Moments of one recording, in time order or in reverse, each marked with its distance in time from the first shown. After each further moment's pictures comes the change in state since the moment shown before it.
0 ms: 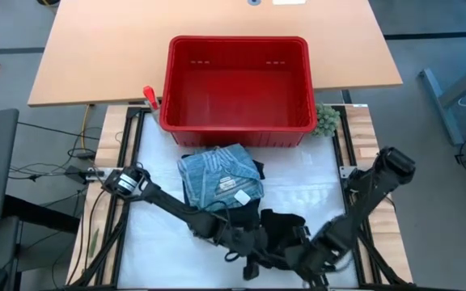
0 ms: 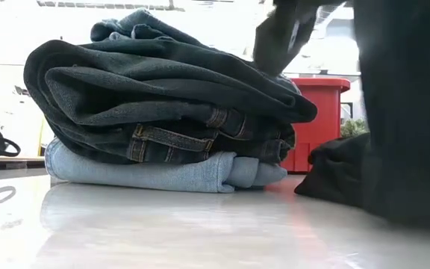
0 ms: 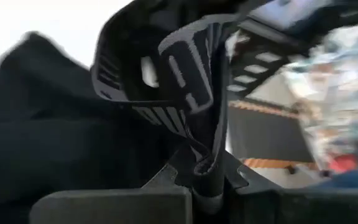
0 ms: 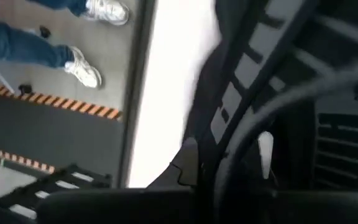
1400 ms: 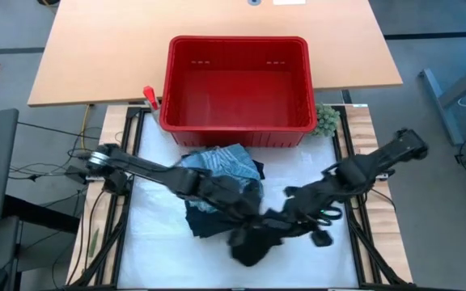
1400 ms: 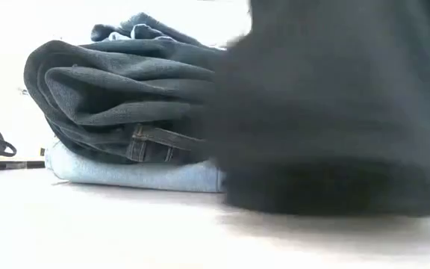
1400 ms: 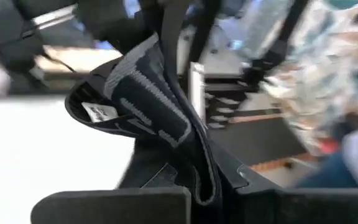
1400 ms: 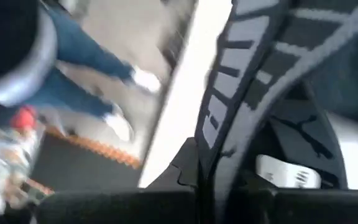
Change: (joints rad) left arm 0.182 -0.299 0.118 -0.248 0.222 0.311; right arm -0.333 -0.297 0.214 -0.220 -0.106 -0.331
